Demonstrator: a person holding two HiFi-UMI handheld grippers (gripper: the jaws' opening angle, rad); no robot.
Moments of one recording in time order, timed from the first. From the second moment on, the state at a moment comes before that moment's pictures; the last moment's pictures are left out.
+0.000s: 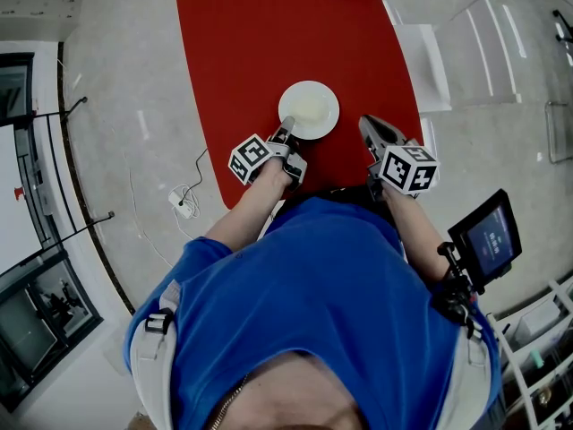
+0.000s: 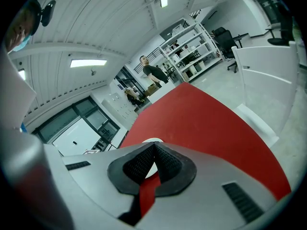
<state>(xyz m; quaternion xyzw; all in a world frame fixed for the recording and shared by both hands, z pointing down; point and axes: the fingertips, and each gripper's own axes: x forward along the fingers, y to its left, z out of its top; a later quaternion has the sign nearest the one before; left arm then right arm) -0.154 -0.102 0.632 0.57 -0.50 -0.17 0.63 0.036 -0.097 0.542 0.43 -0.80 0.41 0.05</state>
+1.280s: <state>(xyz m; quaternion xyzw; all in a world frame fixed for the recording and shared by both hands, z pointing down) -0.163 -0.087 0.625 0.68 -0.52 0.07 0.51 0.024 -0.100 0.539 0.41 -0.82 0.40 0.05</state>
